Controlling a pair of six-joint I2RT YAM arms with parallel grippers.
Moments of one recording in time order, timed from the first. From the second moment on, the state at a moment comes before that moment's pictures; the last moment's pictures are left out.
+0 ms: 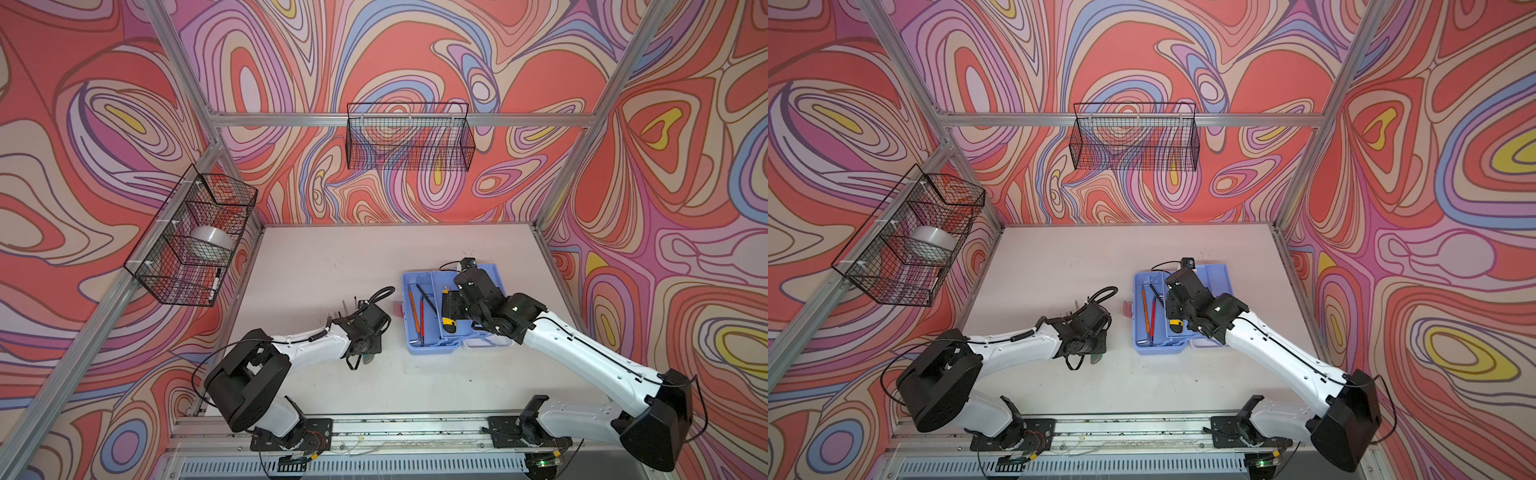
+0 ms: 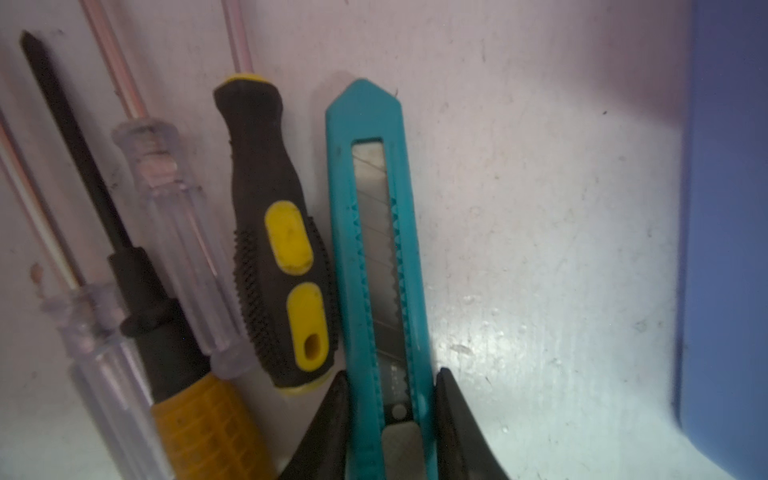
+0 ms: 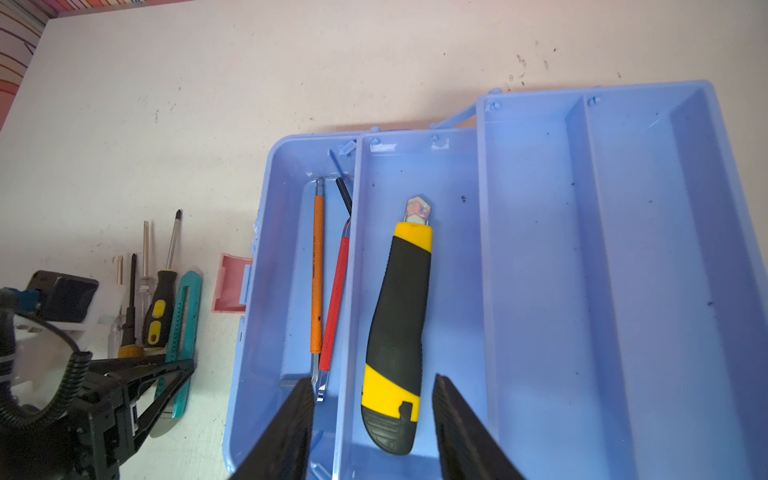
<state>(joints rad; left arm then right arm) -0.75 1.51 0.72 -0.41 -0.18 -0.75 0.69 1.22 1.05 -0.69 0.28 0.57</state>
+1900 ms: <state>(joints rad) -0.85 1.65 0.93 -0.49 -0.20 -0.79 0.68 1.17 1.04 -0.69 0.34 0.58</state>
